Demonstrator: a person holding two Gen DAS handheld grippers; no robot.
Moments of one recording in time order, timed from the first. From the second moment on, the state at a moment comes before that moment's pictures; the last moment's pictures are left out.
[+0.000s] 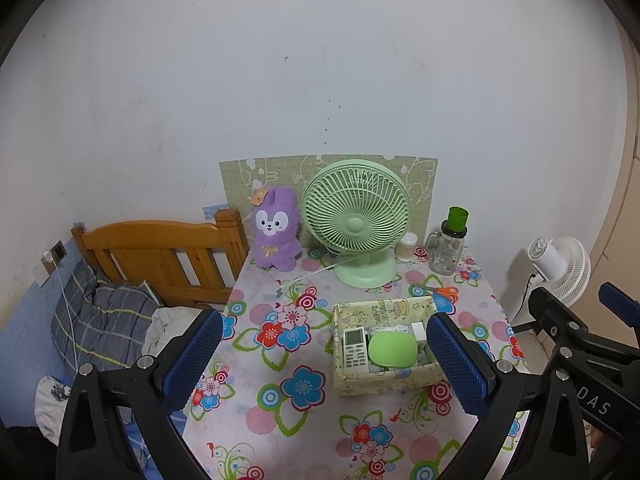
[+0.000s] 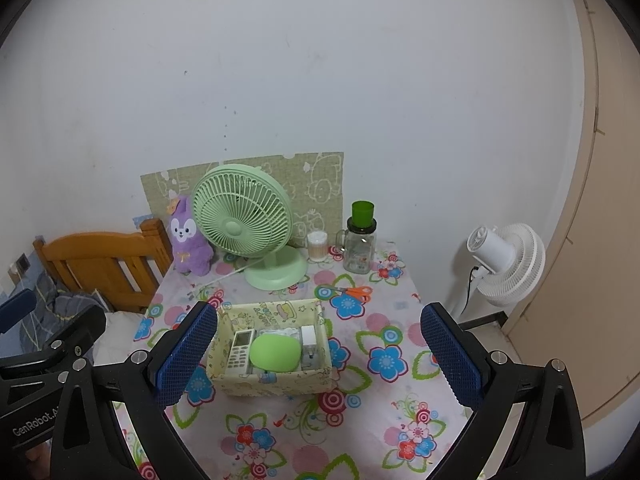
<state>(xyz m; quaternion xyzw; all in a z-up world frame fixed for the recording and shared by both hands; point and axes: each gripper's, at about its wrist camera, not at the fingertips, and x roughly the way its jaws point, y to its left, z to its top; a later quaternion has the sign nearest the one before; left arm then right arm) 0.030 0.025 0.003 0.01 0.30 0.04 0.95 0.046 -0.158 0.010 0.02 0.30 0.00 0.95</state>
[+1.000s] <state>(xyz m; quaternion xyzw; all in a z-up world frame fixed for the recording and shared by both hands) 0.040 0.035 -0.008 0.00 0.31 0.03 0.95 0.053 -0.145 0.000 0.01 0.31 -0.01 0.95</state>
